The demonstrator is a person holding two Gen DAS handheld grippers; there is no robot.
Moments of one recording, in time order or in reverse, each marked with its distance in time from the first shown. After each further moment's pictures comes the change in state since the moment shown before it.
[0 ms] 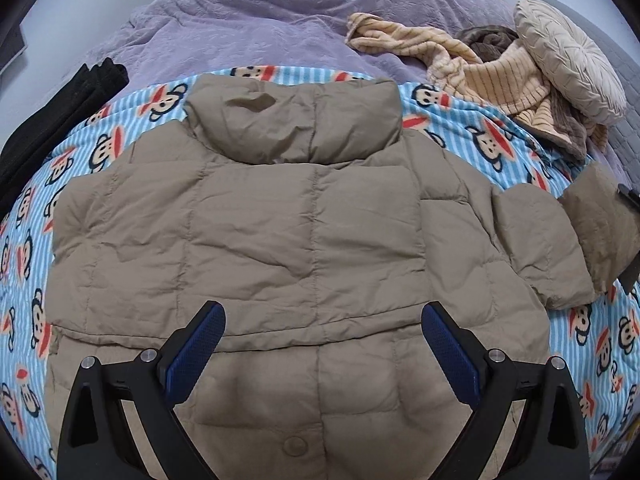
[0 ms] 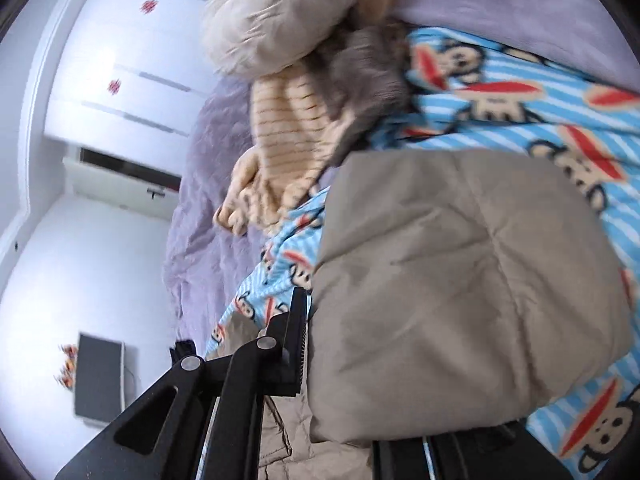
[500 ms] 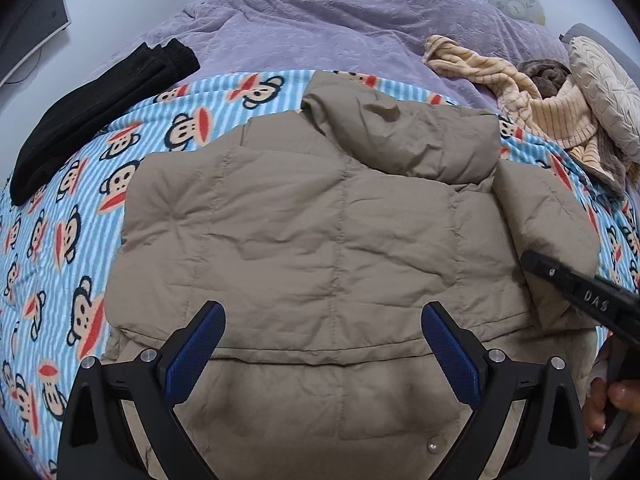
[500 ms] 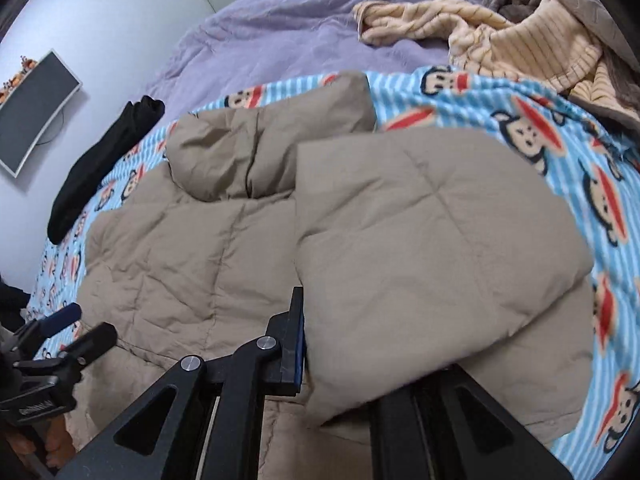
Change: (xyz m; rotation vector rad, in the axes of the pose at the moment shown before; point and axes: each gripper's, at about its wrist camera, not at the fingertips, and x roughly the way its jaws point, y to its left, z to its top) left arm -0.002 0.098 -0.005 -0.097 -0.042 0.093; right arm 0.176 0.143 -0.217 -0.714 0.353 -0.235
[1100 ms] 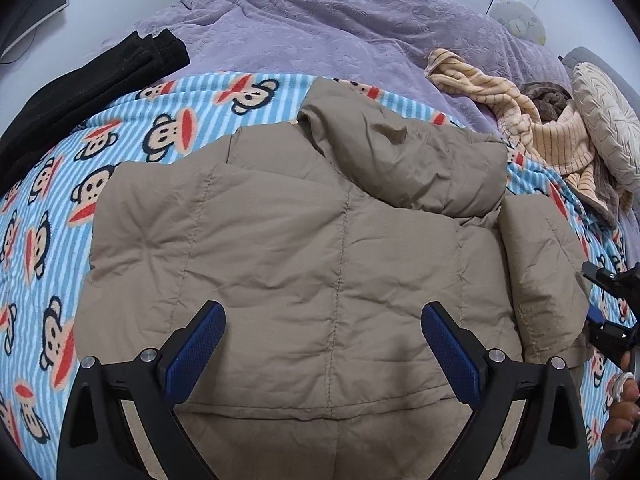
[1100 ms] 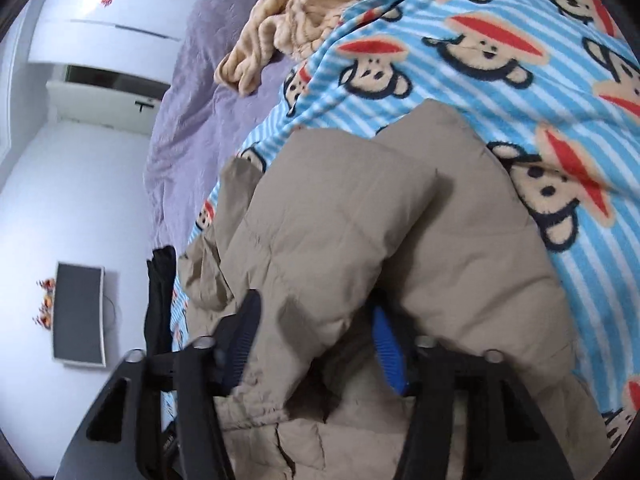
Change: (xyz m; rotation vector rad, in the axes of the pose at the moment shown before) left arm 0.023 0.011 0.027 -0.046 -0.019 -0.093; right arm -0.042 -0.132 -0.017 0.700 -0.097 0.297
